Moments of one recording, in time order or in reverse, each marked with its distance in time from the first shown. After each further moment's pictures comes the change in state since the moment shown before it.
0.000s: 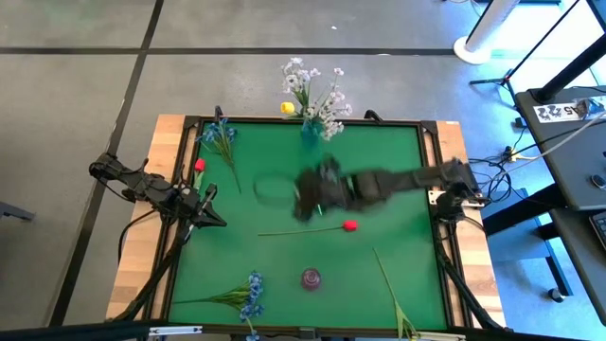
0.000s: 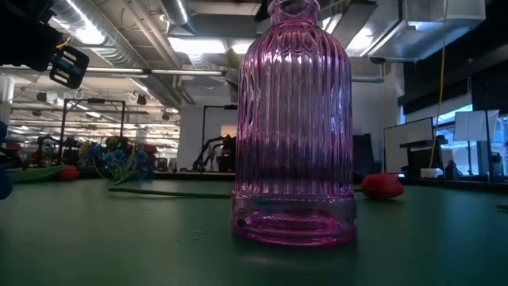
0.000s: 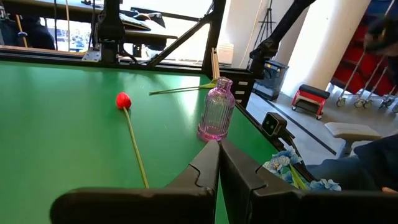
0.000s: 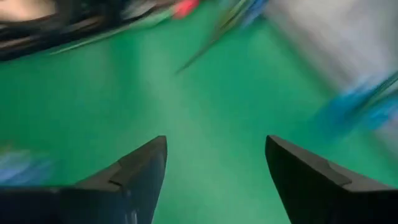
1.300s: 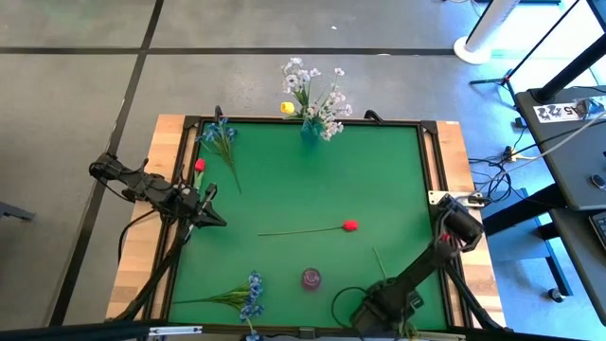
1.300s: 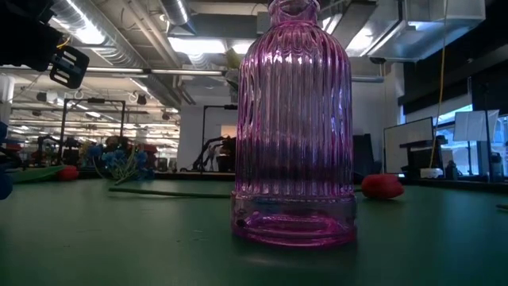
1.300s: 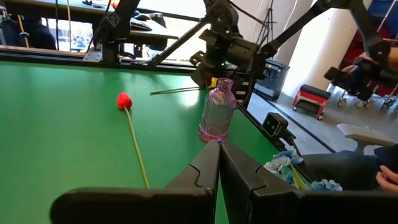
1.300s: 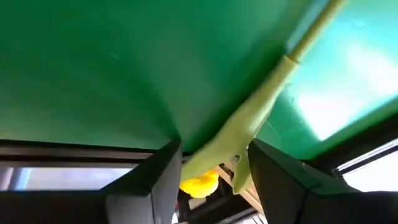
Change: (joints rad) left arm 0.000 0.000 0.000 0.000 -0.004 0.000; right arm 0.525 0.226 -0.538 0.084 -1.189 1.221
